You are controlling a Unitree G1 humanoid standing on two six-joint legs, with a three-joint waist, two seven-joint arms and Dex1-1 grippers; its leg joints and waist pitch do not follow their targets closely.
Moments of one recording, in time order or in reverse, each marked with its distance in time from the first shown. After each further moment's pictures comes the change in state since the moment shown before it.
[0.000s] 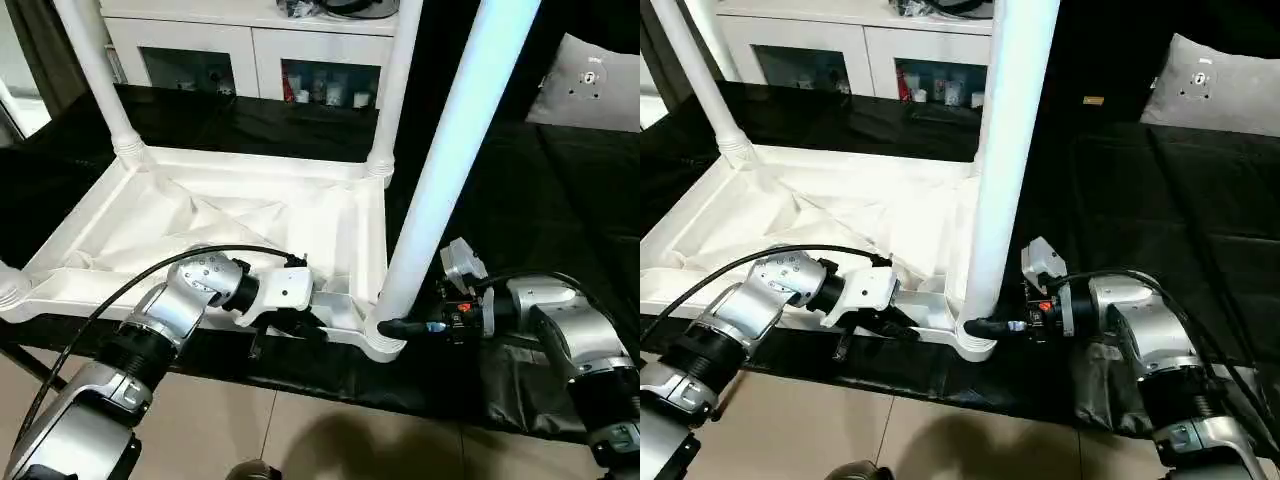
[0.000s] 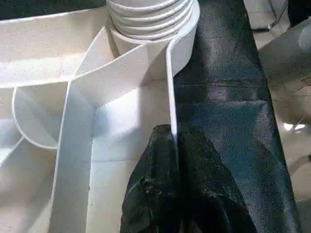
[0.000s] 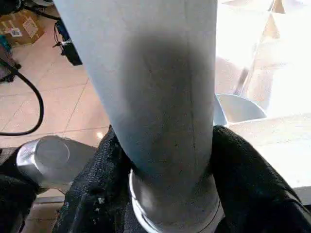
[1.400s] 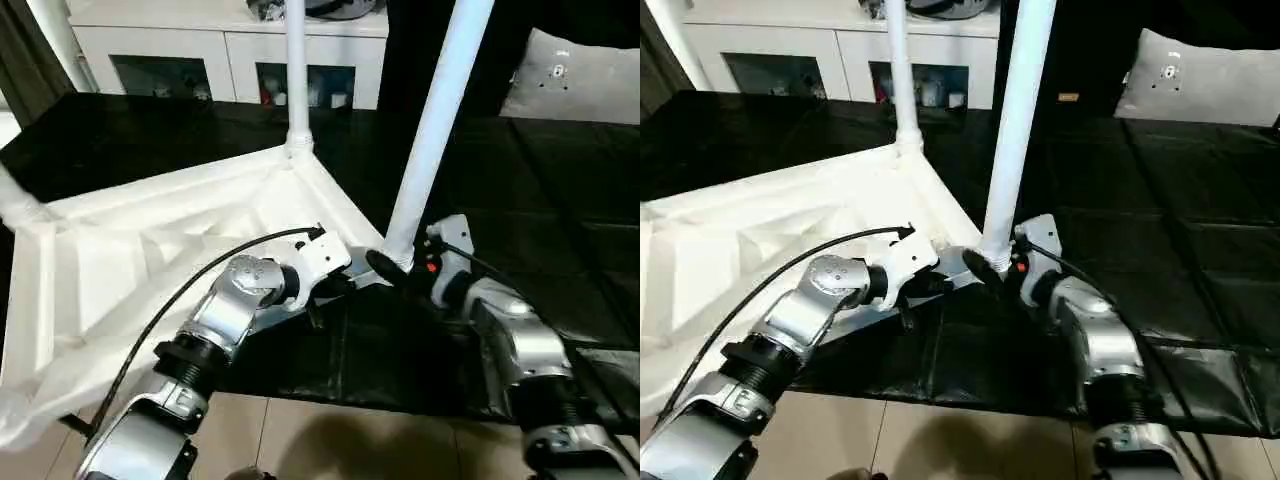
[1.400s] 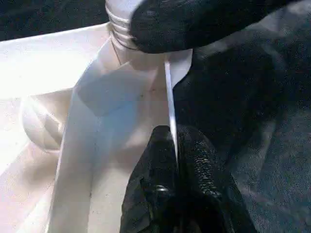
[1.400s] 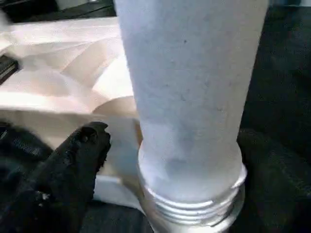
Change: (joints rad) left arm 0.006 -0.215 0.096 -0.013 0.073 0.280 0.494; right arm -0.008 0.253 -0.162 0.096 -0.115 -0.017 -0.675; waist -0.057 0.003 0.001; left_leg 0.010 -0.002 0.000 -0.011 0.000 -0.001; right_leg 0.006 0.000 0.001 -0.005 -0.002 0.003
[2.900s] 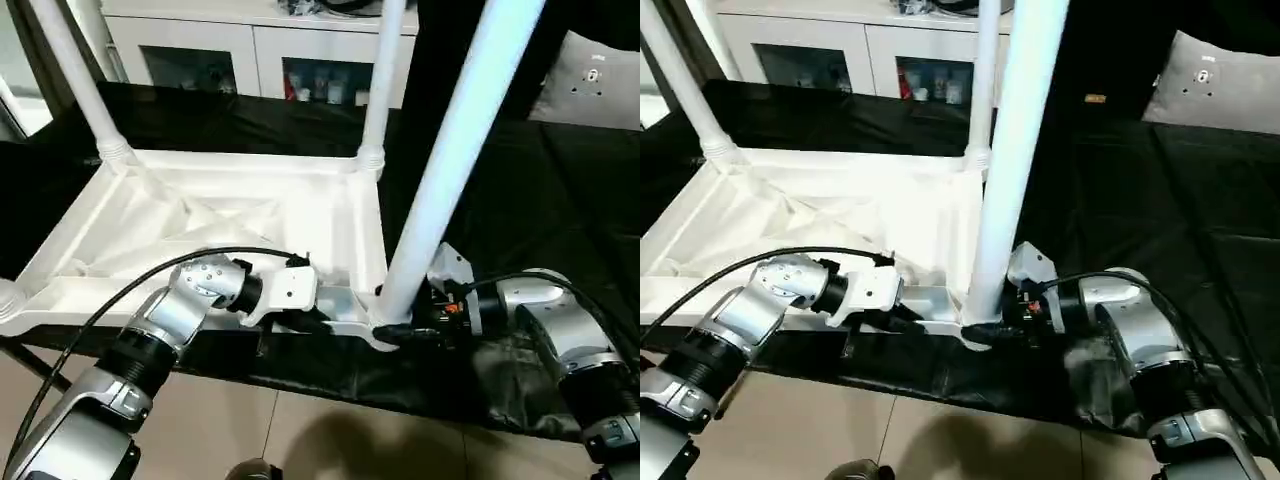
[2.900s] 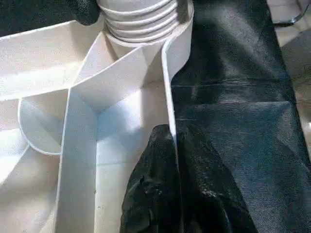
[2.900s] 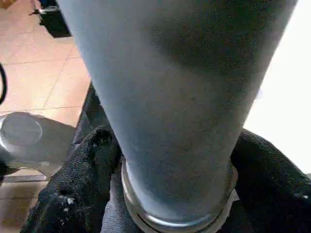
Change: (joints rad) left arm 0.011 0.215 -0.101 -0.018 -0.049 -0.332 -0.417; right arm -0.033 -0.248 0.219 -0.025 0.022 -0.084 0.611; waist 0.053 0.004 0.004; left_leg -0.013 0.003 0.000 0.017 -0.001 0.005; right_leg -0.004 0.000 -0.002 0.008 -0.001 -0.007
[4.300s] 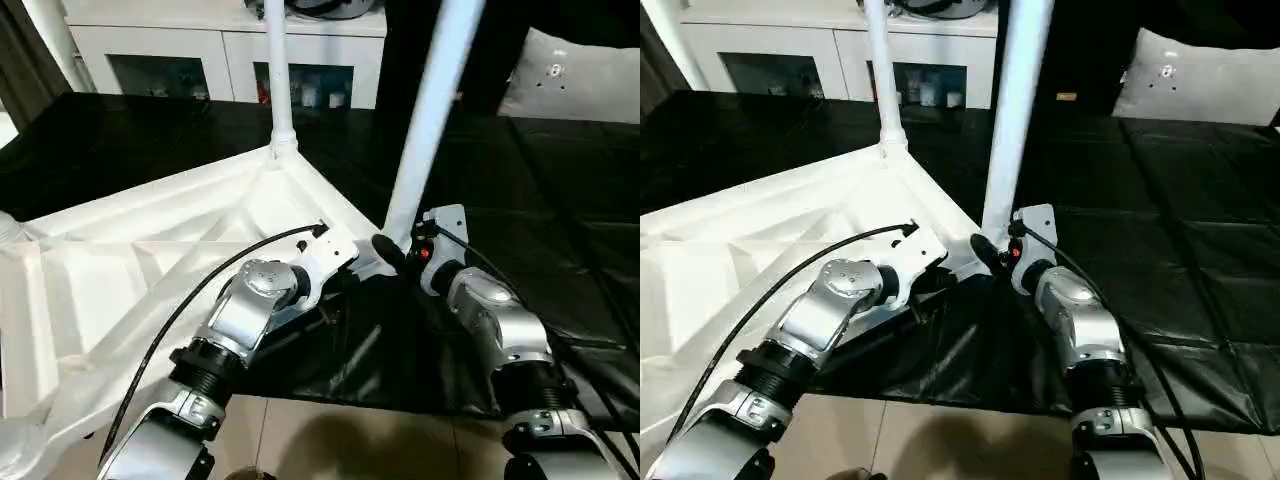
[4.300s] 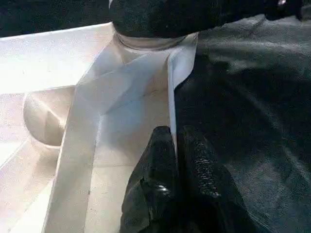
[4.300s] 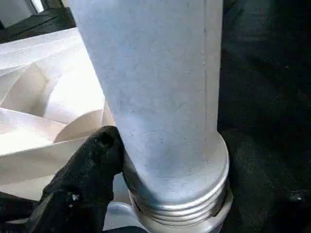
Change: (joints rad) left arm 0.009 -0.328 0.134 -0.049 0.076 0.500 0.584; right arm -0.030 0.368 -0.277 0.052 -0.032 0.180 -0.900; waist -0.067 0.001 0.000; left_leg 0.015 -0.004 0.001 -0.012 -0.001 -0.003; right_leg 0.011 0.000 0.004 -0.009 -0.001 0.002
